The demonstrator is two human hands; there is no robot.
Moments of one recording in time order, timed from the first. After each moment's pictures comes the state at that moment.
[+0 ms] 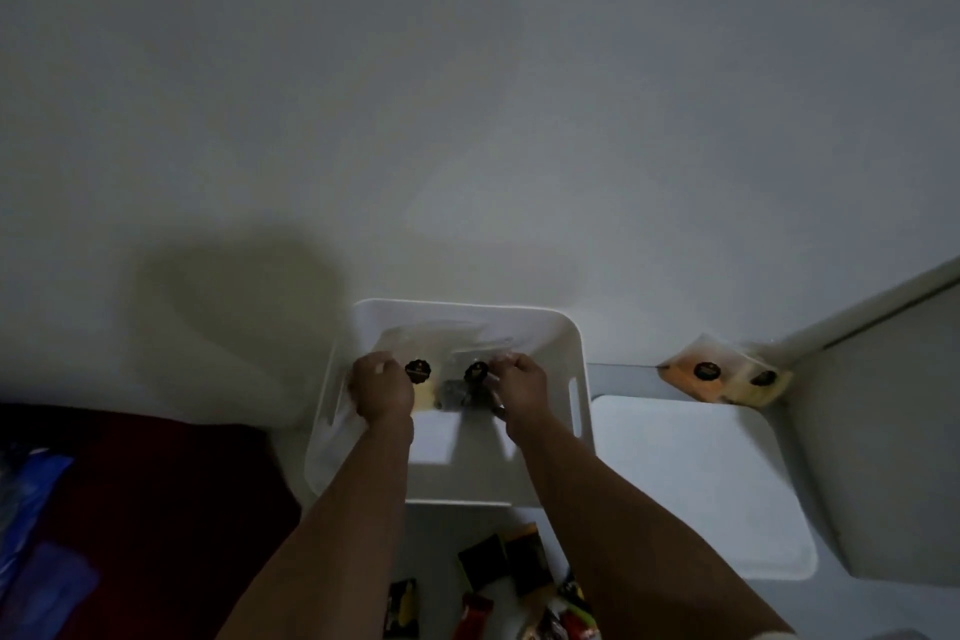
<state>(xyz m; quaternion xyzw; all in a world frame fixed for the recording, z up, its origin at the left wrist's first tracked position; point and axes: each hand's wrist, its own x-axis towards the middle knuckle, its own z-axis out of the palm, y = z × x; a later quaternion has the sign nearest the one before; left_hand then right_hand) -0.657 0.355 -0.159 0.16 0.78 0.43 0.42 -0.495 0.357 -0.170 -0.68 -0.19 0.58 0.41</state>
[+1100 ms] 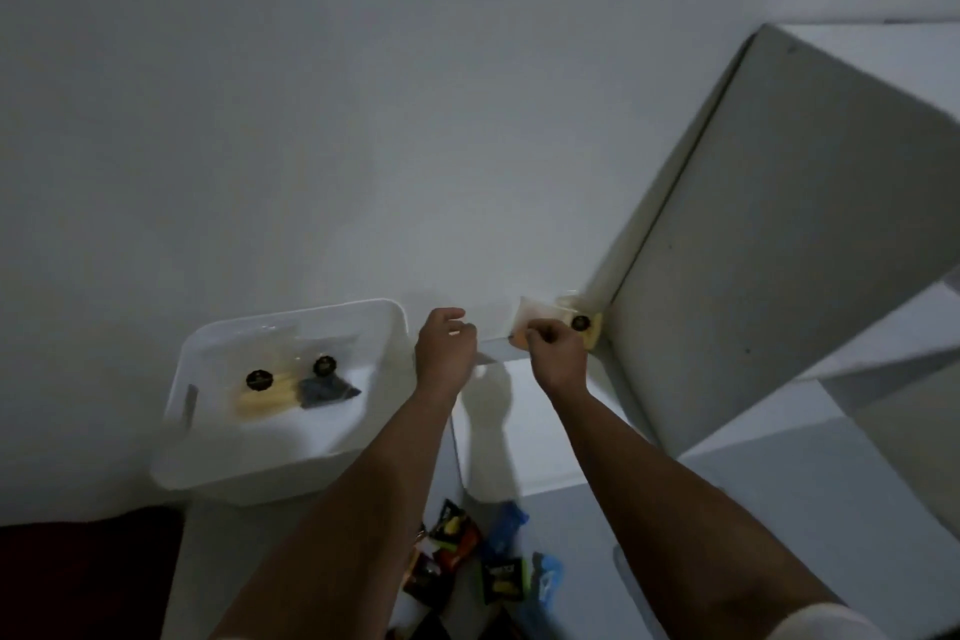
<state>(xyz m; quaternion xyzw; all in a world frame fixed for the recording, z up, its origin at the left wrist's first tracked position) -0.404 0.276 -0.033 0.47 0.64 0.37 0.49 -0.251 0.250 -0.063 -0.76 -0.35 0.33 0.44</state>
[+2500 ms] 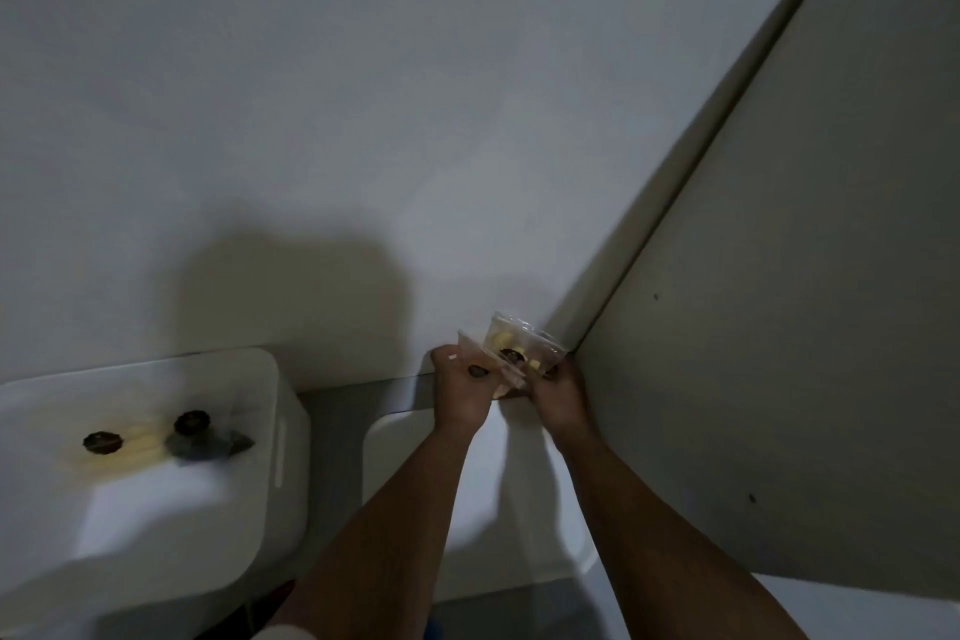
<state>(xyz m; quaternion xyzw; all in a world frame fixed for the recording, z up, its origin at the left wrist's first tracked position) -0.223 0.368 -0.179 0.41 0.66 0.35 0.53 -0.090 0.341 -0.191 -0.72 -0.34 0.41 0.44</state>
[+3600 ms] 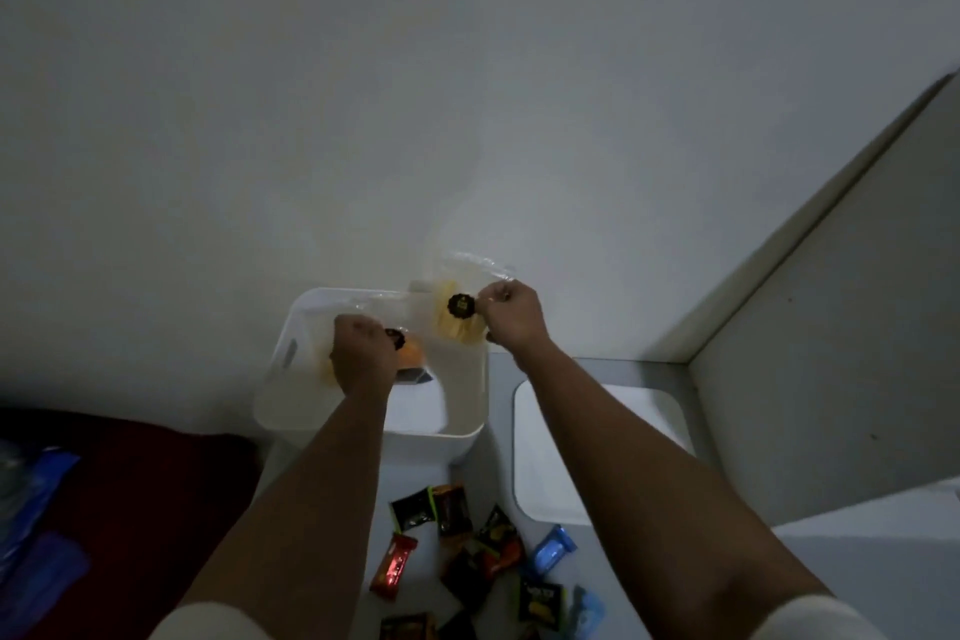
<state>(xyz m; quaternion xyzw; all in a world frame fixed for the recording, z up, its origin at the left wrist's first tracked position) -0.563 0.286 -0.048 0.29 0.79 0.46 0.26 -0.385 0.317 0.000 -0.65 -0.47 0.46 0.38</state>
